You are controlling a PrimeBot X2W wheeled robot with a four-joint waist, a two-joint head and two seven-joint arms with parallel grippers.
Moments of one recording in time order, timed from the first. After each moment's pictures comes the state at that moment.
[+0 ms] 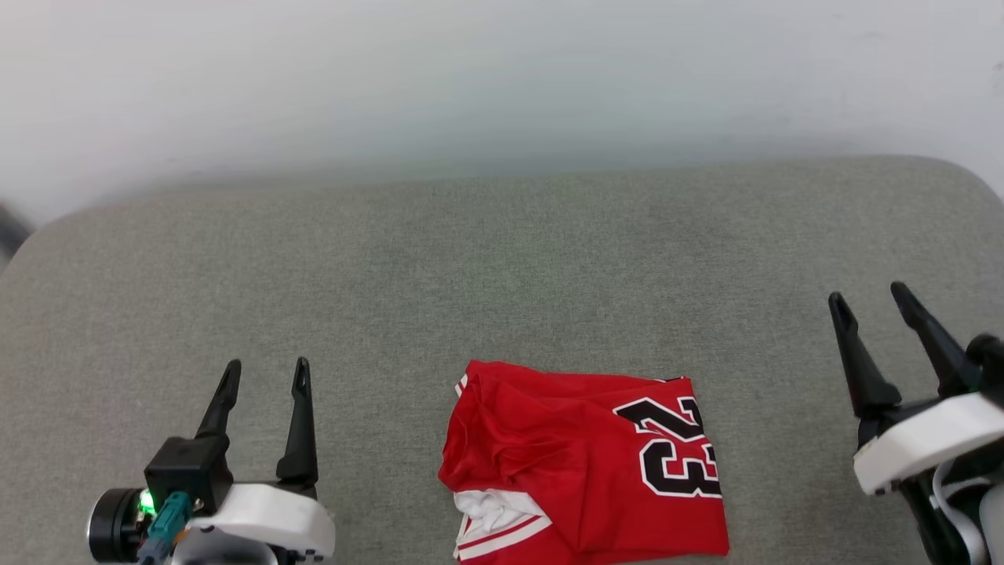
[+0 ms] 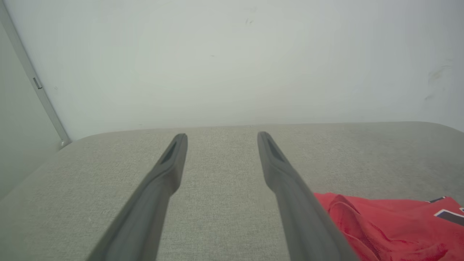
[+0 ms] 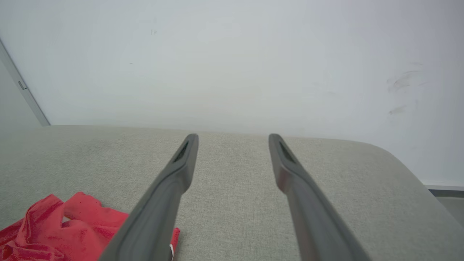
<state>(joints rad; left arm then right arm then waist) -0.06 0.47 -0.42 -0.05 -0.53 0.38 -0.24 -0.16 -0.31 0.05 0.09 0.36 0.13 -0.03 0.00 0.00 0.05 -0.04</state>
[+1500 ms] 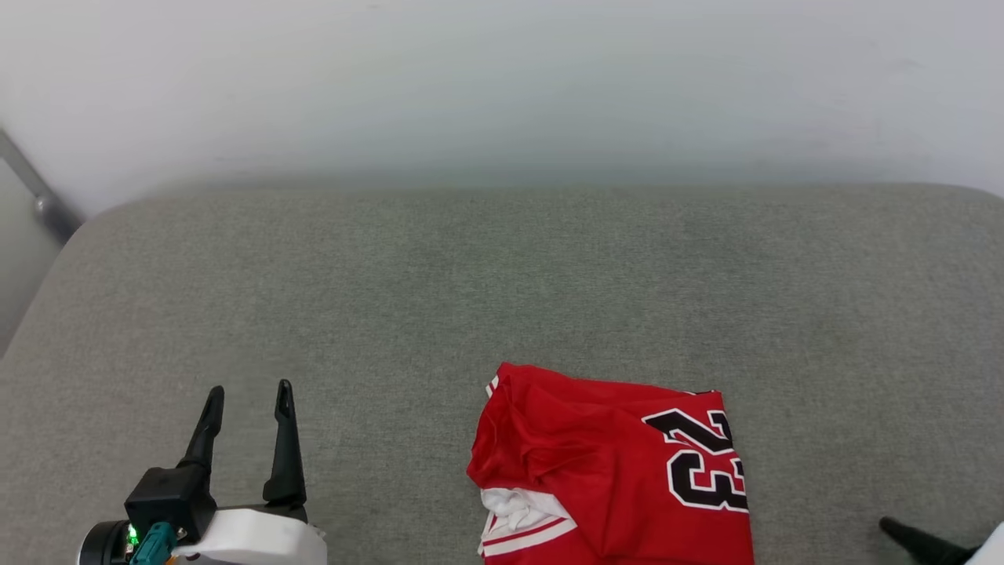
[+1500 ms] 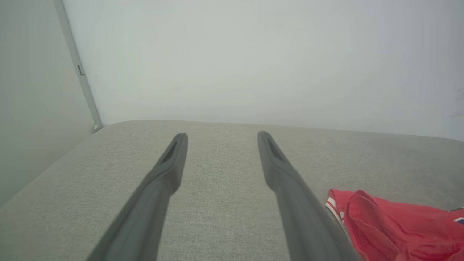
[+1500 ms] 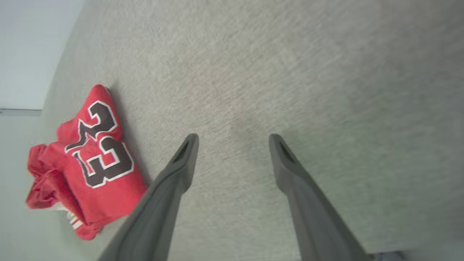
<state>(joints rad) 0.03 0.43 -0.35 -0.06 -0.52 0.36 -0.26 -0.01 -0.19 -0.43 0.29 0.68 0.13 0.76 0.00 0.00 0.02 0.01</state>
